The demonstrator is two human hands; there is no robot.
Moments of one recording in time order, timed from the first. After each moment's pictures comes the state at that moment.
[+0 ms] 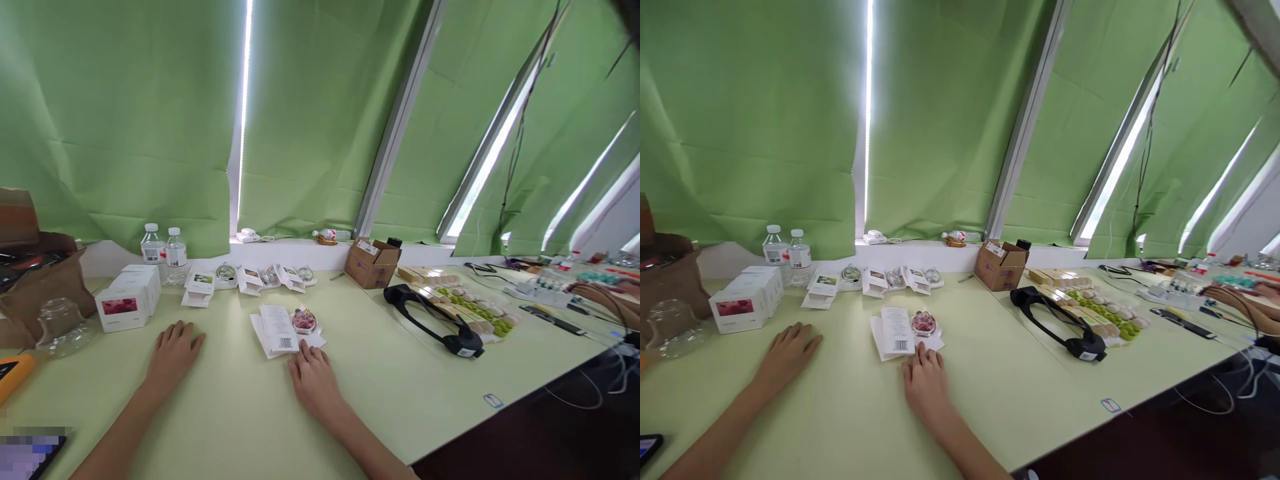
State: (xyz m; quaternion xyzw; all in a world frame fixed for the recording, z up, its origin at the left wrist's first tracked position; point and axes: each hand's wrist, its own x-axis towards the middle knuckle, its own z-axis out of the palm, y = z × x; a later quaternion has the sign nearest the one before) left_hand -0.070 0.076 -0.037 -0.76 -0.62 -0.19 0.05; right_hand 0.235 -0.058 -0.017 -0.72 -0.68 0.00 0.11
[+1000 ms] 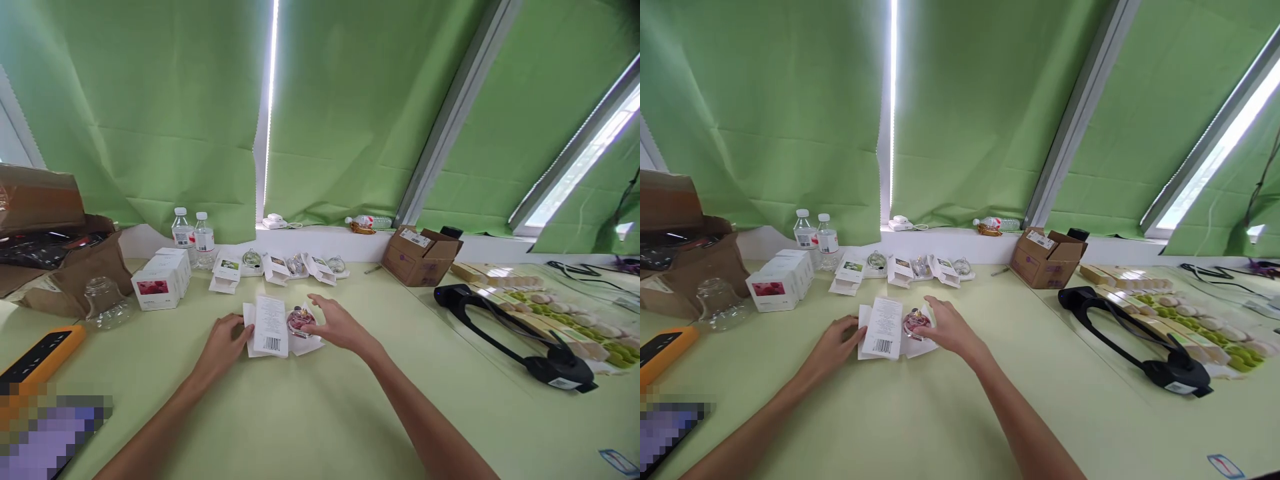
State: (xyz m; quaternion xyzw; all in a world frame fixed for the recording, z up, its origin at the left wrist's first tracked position) left_hand -0.030 0.060 -0.017 -0.75 -0.50 -0.36 -0.25; right_hand 0.254 0.026 0.060 -0.62 -0.75 0.14 0.17
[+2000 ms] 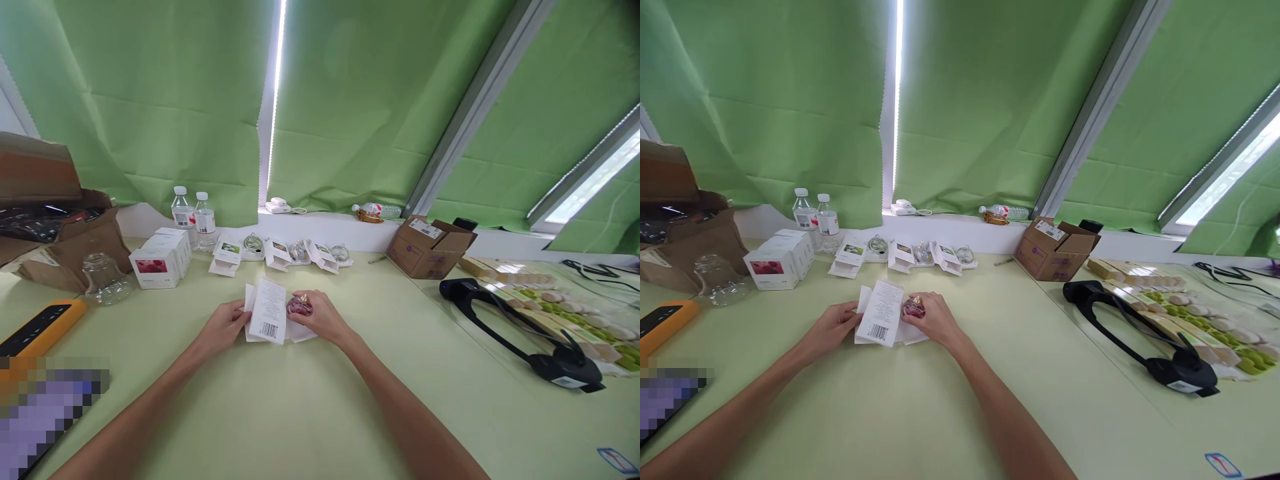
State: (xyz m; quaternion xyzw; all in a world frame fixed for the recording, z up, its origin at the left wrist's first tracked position) left_hand -0.021 0.044 0.007 -0.67 -0.40 -0.35 -0.51; right_hand 0.237 0.051 0.011 -0.54 -0.77 0.14 0.29
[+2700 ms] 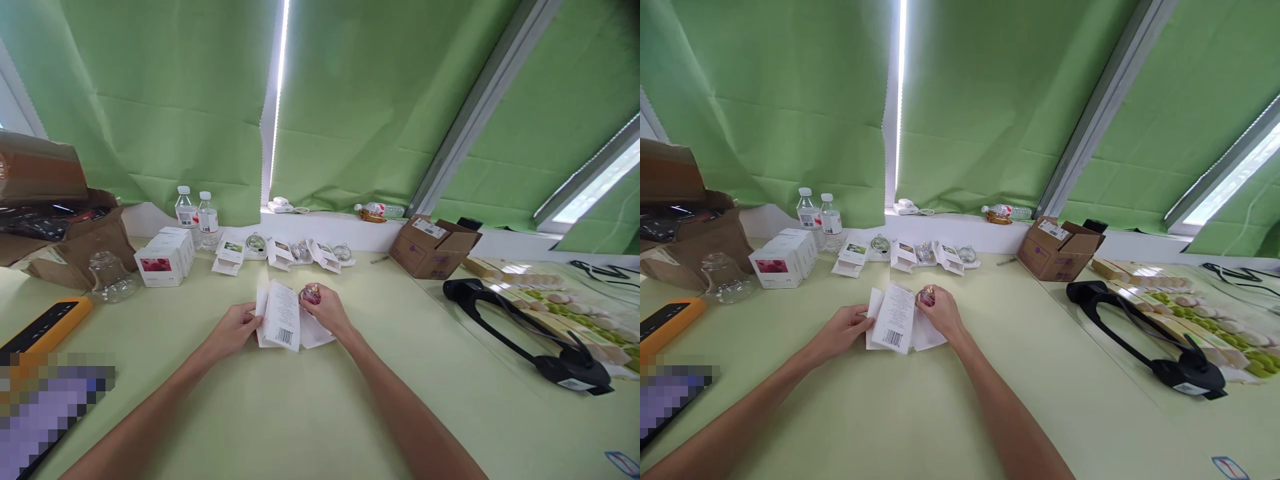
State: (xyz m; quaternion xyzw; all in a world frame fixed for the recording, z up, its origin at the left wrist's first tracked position) left_hand -0.009 0.031 0.016 -0.69 -0.40 -0.32 -0.51; right_hand 0.244 0.066 0.003 -0.60 -0.70 0.13 0.35
